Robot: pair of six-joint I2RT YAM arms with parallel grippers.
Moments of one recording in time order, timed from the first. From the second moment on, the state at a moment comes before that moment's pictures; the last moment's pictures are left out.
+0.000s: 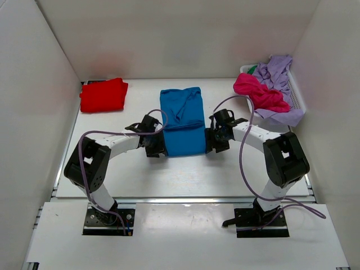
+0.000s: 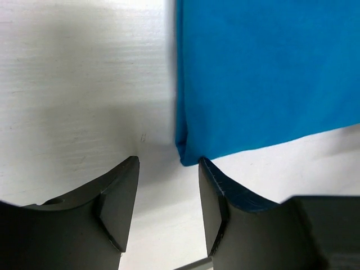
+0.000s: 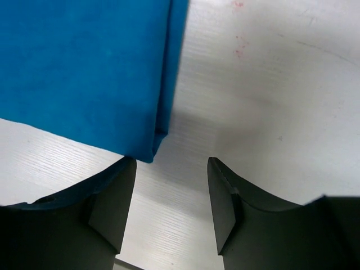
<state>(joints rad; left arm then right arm) -0.49 1.67 0.94 -0.38 0.16 -0.64 0.42 1.71 1.05 -0.51 -0.19 0.26</state>
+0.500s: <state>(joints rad) -0.53 1.64 0.89 -0.29 0.08 -0.76 0.44 1.69 1.02 -0.42 -0.18 0.36</state>
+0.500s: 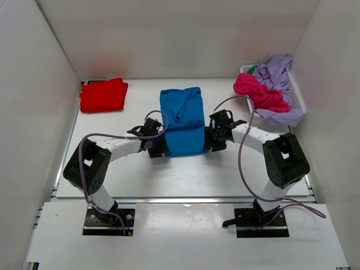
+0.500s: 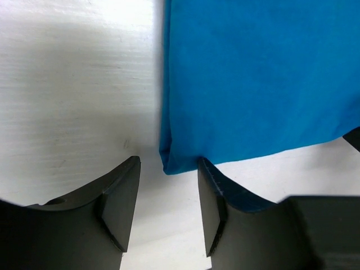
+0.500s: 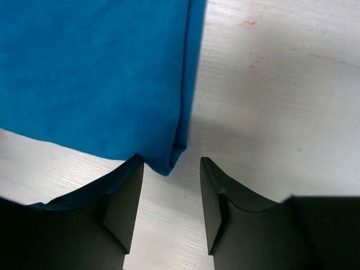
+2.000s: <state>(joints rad) -0.60 1.63 0.83 -0.21 -0.07 -0.86 0.55 1.73 1.00 -0.36 -0.06 0.44</state>
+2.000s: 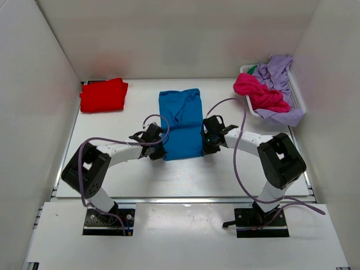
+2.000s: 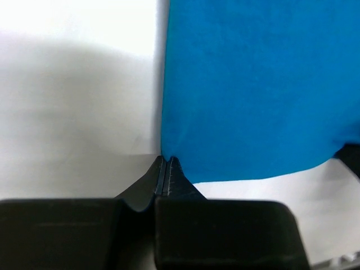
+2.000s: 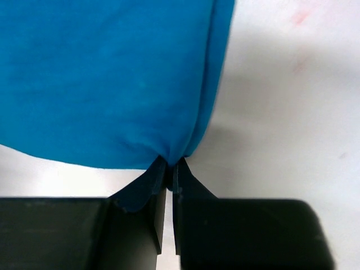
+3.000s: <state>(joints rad) -0.72 0.92 0.61 -0.71 0.07 -0.91 0.83 1.19 0.74 -0.65 -0.22 0.65</state>
